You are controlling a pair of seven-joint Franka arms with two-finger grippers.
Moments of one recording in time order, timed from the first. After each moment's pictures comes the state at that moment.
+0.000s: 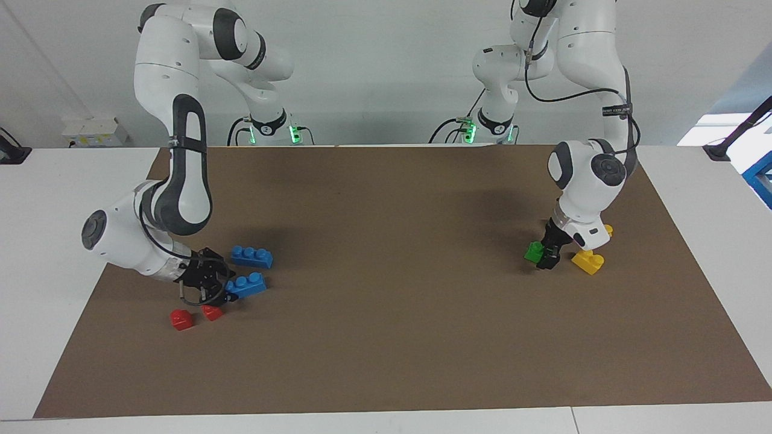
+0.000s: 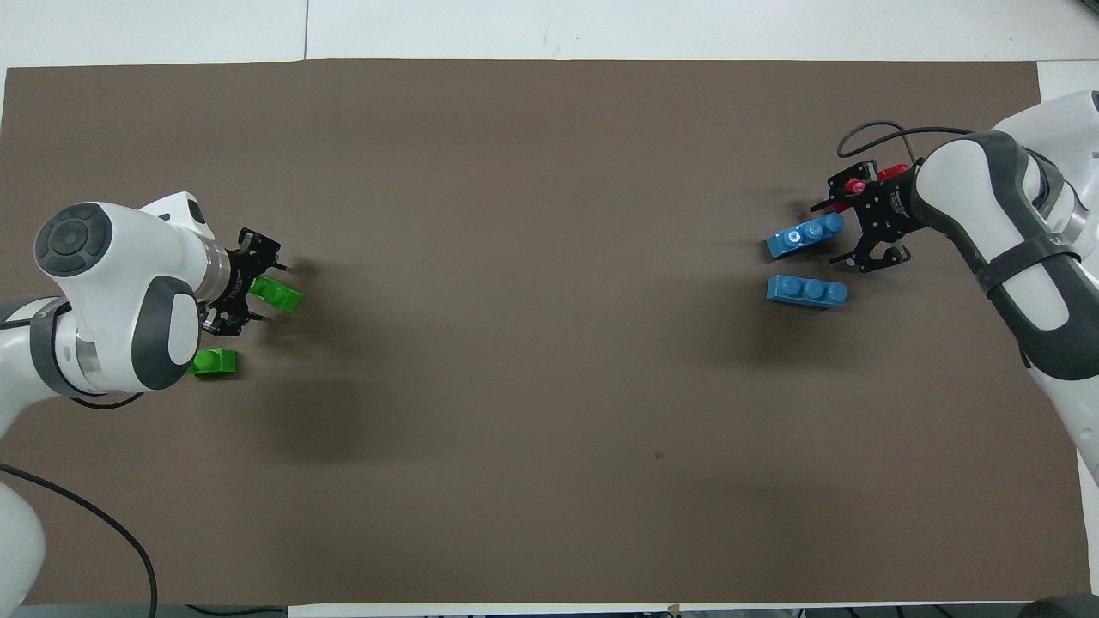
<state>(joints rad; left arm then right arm) 0.02 0.25 -0.09 -2.11 -0.01 2.38 -1.14 -0.09 0.55 -0.06 -1.64 0.46 2.00 0.89</state>
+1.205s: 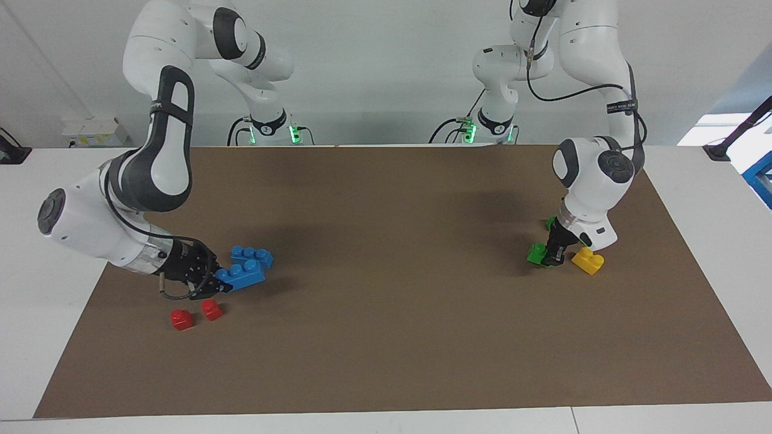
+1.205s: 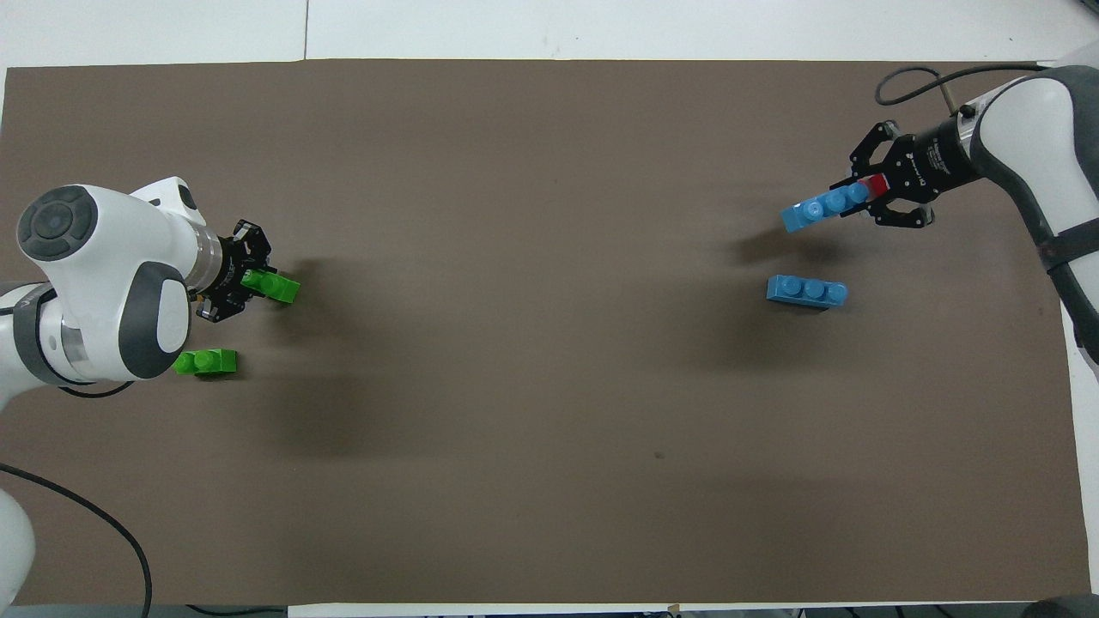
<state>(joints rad) 0.02 0.23 -0.09 -2.05 -0.02 2.32 -1.15 -0.06 0.55 0.01 -1.36 0.46 1.77 1.13</state>
